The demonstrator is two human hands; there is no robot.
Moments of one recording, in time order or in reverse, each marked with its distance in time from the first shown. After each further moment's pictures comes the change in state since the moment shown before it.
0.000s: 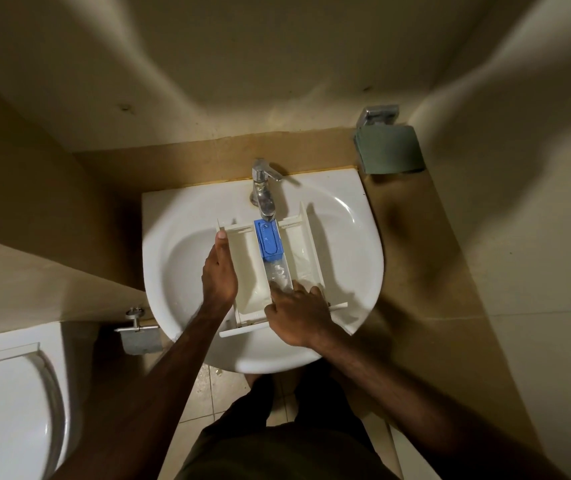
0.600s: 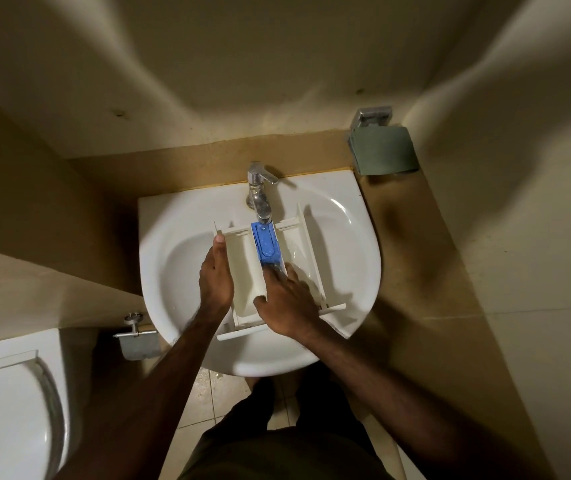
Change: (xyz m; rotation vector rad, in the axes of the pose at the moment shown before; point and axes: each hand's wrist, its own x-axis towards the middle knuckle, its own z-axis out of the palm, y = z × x) left_hand 0.003 -0.004 0.000 -0.037 -0.012 0.047; right_hand 0.022 -0.011 0.003 0.237 0.144 0.024
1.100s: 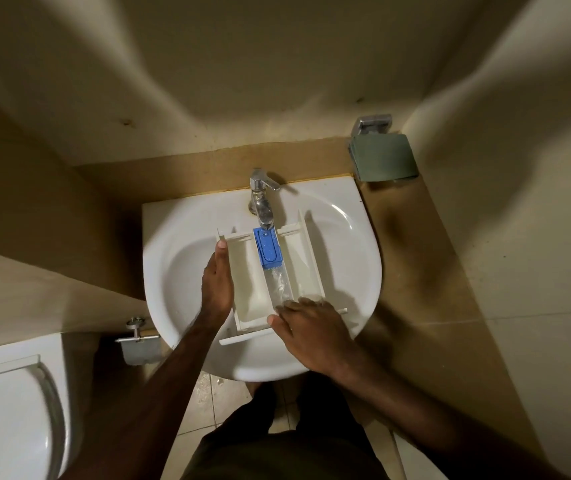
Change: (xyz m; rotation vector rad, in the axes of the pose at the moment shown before) left_hand -0.006 0.009 -0.005 -0.042 -0.059 0.017; right_hand -0.048 0.033 -0.001 -0.328 0.194 -0.305
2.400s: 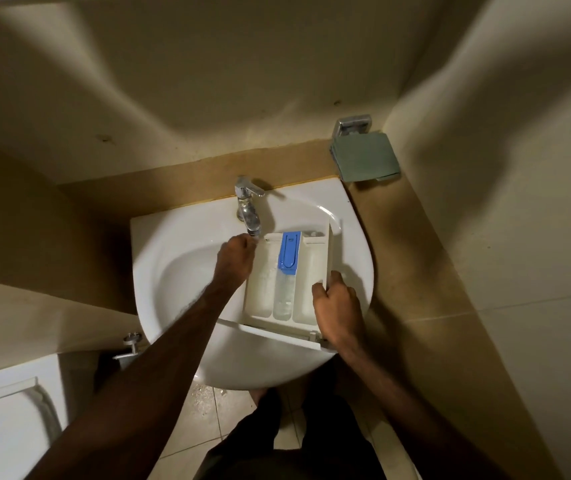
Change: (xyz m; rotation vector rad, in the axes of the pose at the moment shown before) left_hand 0.060 0.020 0.043 0.682 -0.209 0.271; right_hand 0.008 0.035 -0.019 0.729 0.219 0.833
